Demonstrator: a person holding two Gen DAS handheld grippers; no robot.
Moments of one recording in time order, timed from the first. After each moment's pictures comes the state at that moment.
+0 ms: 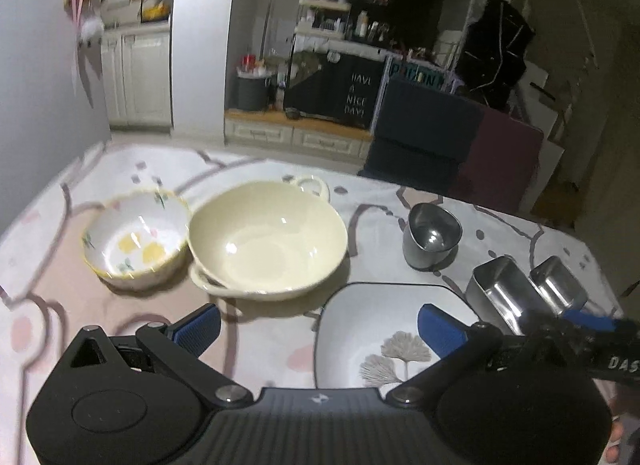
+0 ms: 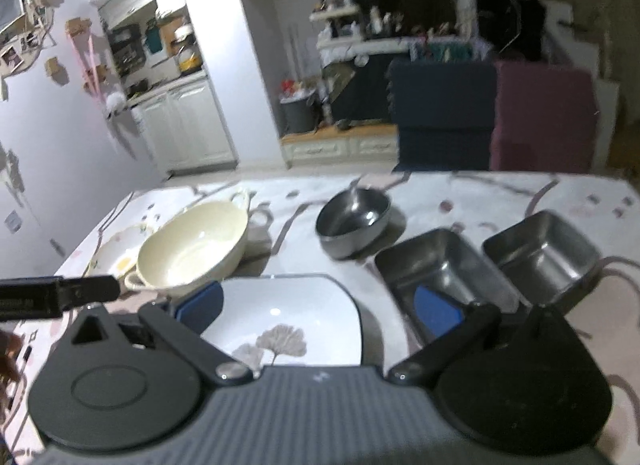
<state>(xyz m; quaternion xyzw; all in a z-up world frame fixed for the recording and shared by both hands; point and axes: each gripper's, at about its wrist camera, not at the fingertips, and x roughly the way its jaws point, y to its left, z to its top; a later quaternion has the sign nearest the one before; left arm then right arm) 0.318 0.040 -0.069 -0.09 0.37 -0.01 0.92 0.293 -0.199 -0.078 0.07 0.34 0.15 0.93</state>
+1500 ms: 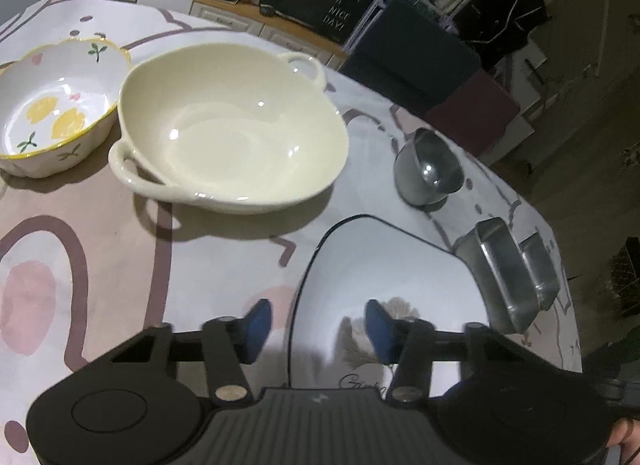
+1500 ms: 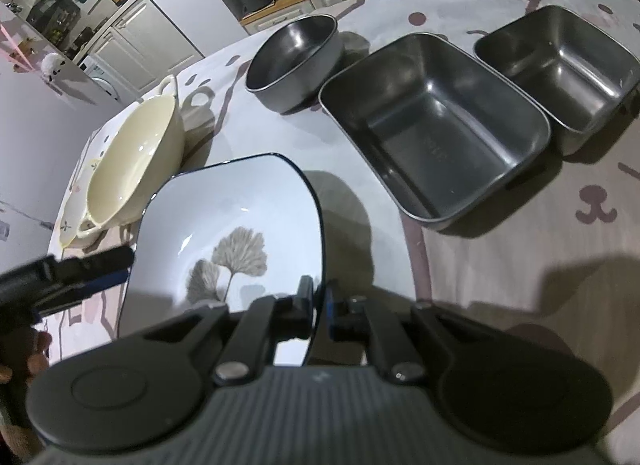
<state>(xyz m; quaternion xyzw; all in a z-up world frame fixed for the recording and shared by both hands) 0.378 0.069 -0.154 -0.21 0.49 -0.09 0.84 0.330 -0.208 -0.149 0.17 0.54 0.13 0.82</state>
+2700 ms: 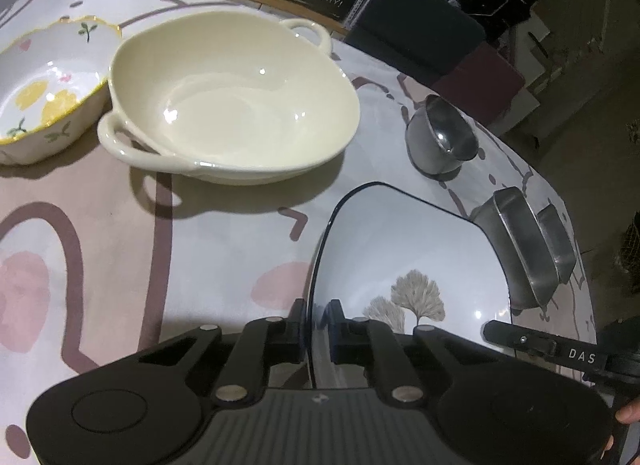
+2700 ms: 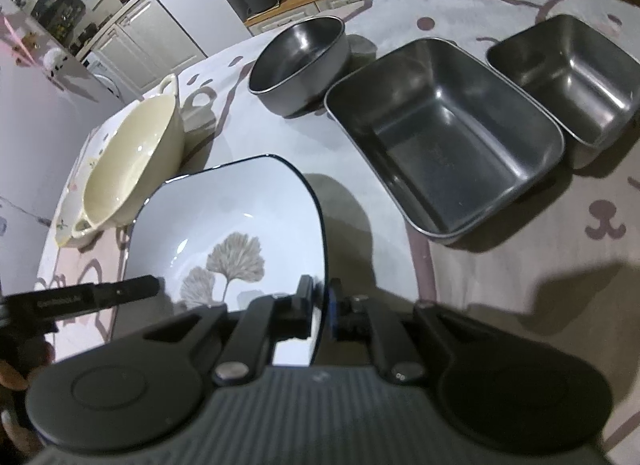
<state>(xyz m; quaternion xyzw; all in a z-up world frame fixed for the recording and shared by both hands) 0.379 0.065 -0.168 -0.18 0.51 -0.10 0.83 0.334 -0.199 -0.154 0.15 0.53 0.13 0.82</state>
